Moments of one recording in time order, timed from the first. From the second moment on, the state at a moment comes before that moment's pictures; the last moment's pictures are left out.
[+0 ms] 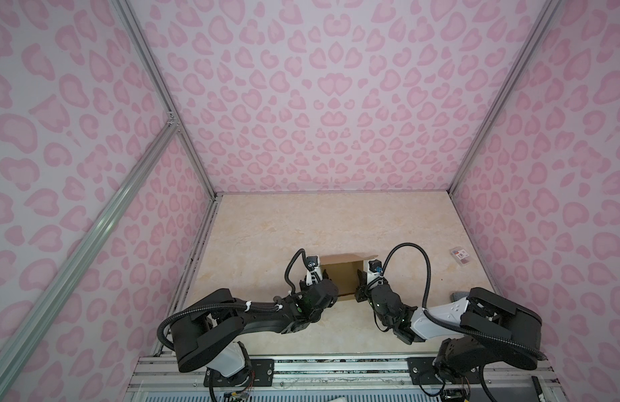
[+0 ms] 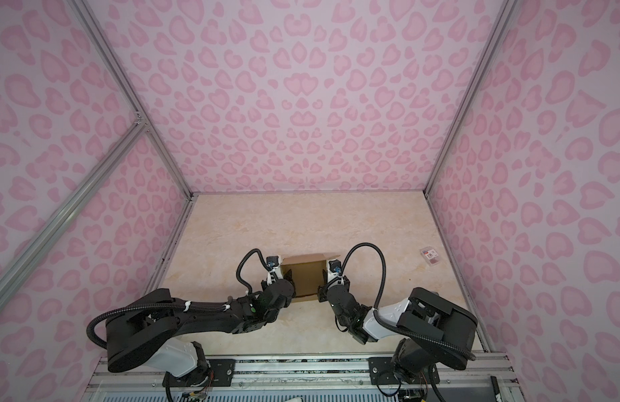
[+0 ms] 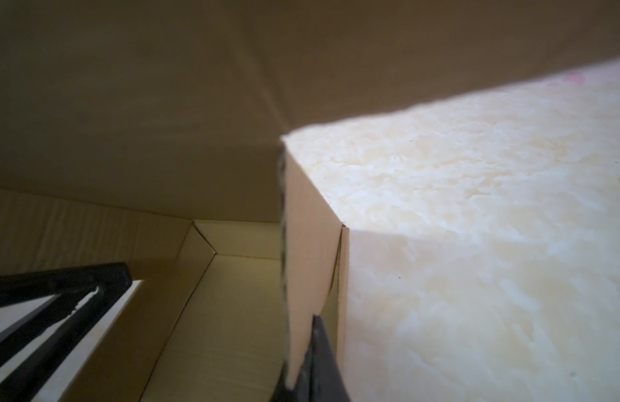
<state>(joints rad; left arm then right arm) -1.06 1.52 0.56 0.34 -0.76 -0.69 0.96 1.49 0.30 0.85 0.59 0.37</state>
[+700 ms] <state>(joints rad) -1.06 1.45 0.54 0.33 -0.74 -0.69 0.97 1.43 0.29 0.83 0.59 0.40</state>
